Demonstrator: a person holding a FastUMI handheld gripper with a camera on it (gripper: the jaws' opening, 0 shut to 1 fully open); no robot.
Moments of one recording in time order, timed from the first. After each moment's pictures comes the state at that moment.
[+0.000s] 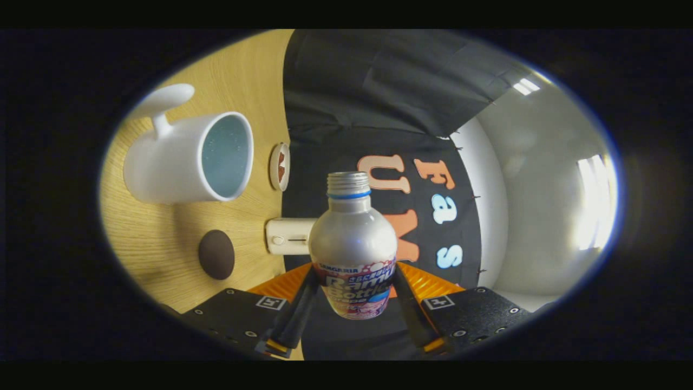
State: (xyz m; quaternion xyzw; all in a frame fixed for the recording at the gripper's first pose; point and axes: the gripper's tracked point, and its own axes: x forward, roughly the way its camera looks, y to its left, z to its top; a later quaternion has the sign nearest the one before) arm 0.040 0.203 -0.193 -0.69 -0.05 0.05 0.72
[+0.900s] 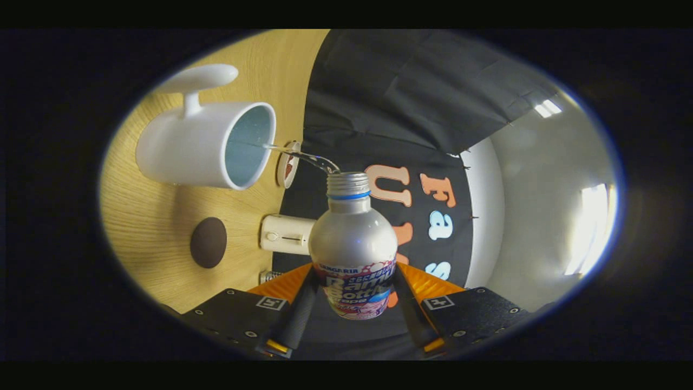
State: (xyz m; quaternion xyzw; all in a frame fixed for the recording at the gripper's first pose) arm 0.041 0.212 -0.185 -0.74 -0.07 0.07 0.67
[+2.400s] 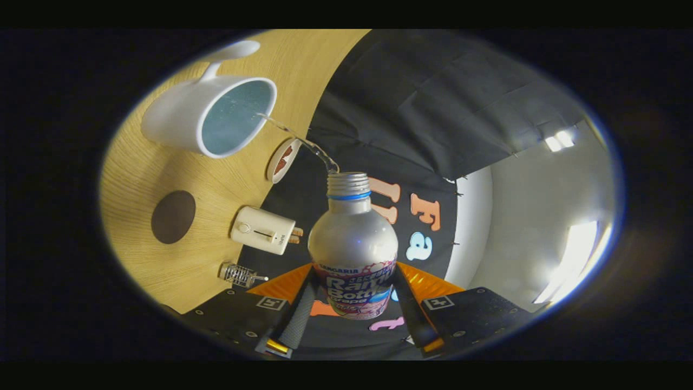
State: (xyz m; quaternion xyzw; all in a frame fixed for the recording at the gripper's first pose) arm 0.059 0.220 -0.153 -0.79 -0.13 0.07 0.59
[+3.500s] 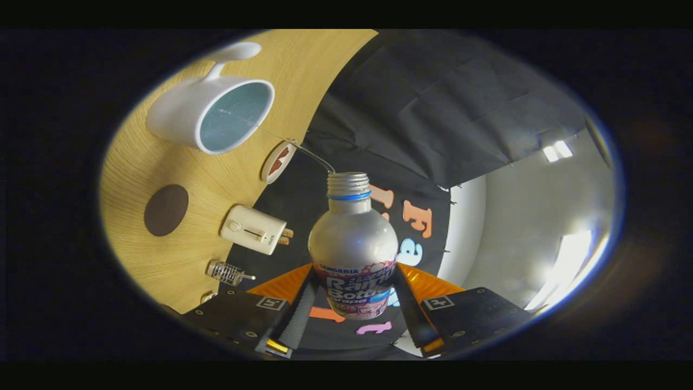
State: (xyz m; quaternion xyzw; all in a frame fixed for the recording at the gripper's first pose) arm 0.054 0.224 -0.140 -0.80 -0.16 0.08 0.57
